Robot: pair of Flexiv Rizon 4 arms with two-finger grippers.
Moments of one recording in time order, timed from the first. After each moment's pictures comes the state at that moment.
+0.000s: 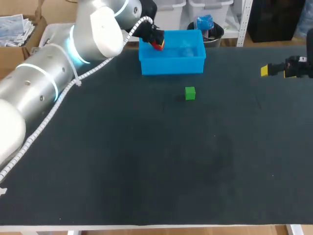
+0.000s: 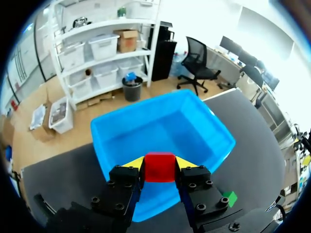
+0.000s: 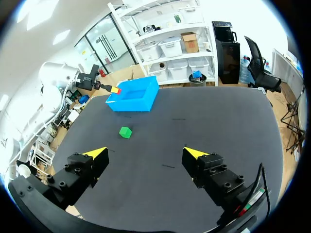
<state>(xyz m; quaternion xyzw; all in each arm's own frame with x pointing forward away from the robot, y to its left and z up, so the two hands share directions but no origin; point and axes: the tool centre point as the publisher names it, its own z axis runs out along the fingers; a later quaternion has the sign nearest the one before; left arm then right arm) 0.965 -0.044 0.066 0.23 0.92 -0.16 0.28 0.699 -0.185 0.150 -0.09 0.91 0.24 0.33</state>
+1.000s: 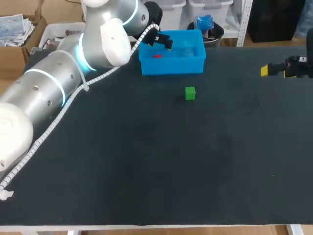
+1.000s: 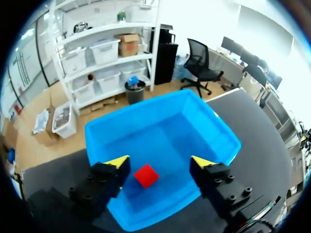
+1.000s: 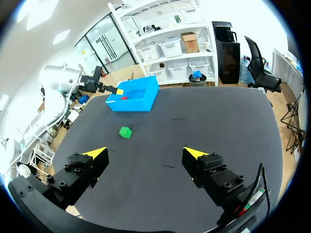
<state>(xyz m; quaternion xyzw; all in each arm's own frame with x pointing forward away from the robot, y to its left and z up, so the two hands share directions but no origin) 0.972 -0.058 0.060 0.24 0.91 -0.14 0.31 0.699 -0.185 0.150 -0.09 0.91 0.24 0.33</state>
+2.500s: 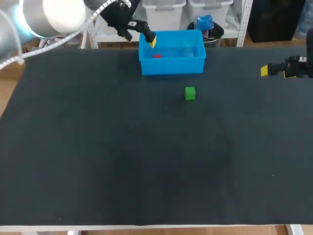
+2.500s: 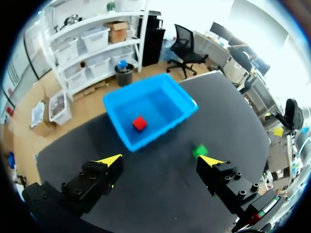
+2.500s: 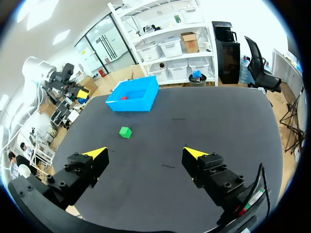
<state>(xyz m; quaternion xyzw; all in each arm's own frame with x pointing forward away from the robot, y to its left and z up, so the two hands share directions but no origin) 0.852 0.008 0.148 0.28 0.93 -0.16 0.19 0.699 -0.185 0.150 -0.09 0.91 0.24 0.33</state>
